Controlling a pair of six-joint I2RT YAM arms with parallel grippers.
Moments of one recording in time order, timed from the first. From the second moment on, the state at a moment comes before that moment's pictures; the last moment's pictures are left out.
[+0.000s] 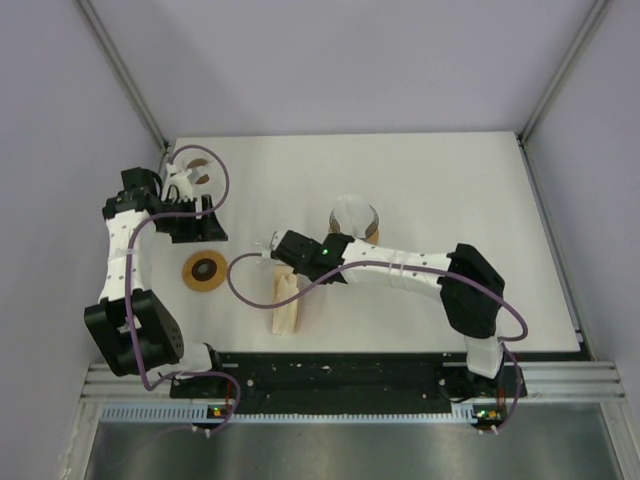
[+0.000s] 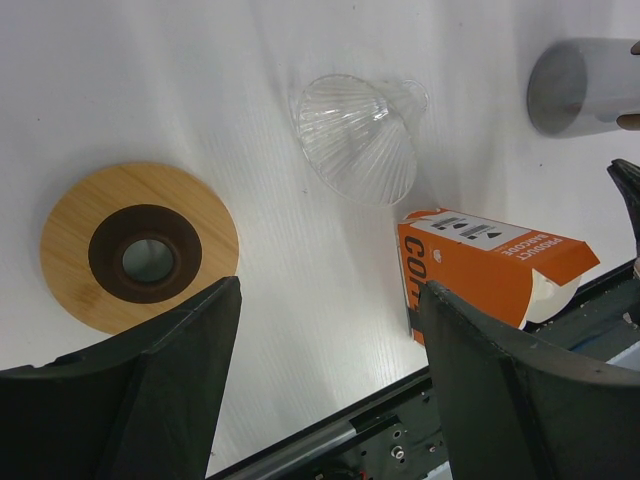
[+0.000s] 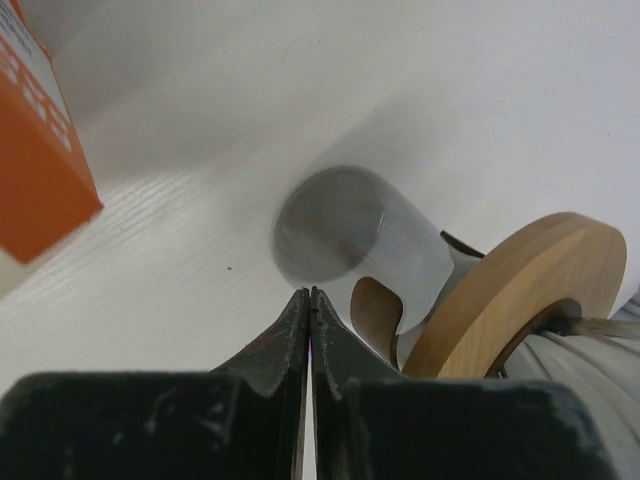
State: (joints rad) left arm 0.30 1.42 1.27 -1.00 0.61 0.26; right arm 1.14 1.94 1.57 -0.77 0.52 -0.22
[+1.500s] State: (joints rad) left arm 0.31 1.43 1.27 -1.01 0.63 0.26; right arm 1.16 1.84 1.05 -0.14 0.65 -0.72
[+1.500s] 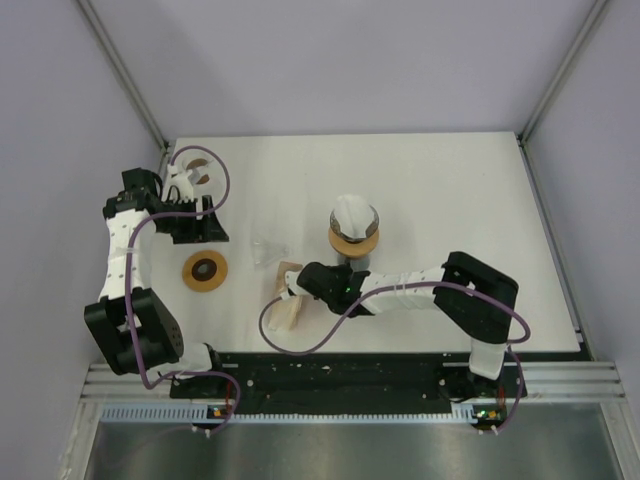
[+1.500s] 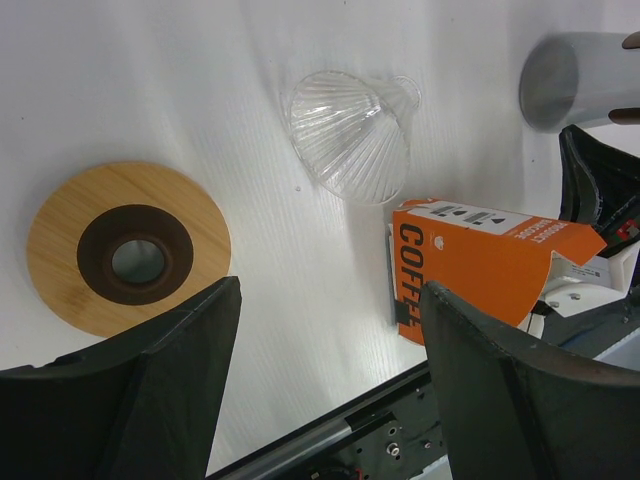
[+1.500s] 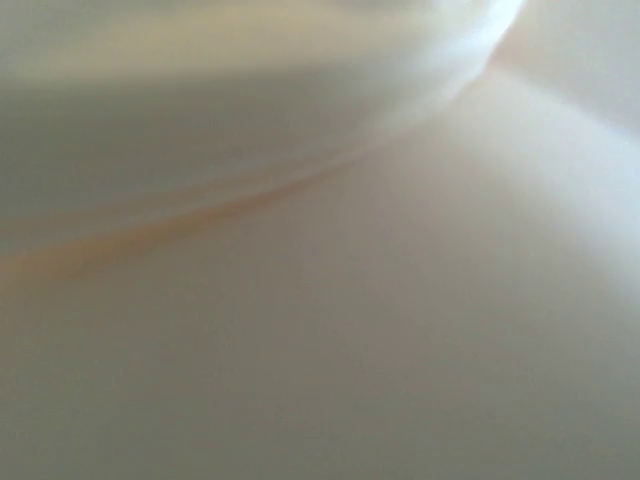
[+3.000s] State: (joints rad) left arm -0.30 1.40 1.22 -0.92 0.39 0.20; right arm 1.11 1.84 1.05 -0.16 0.66 -0.73
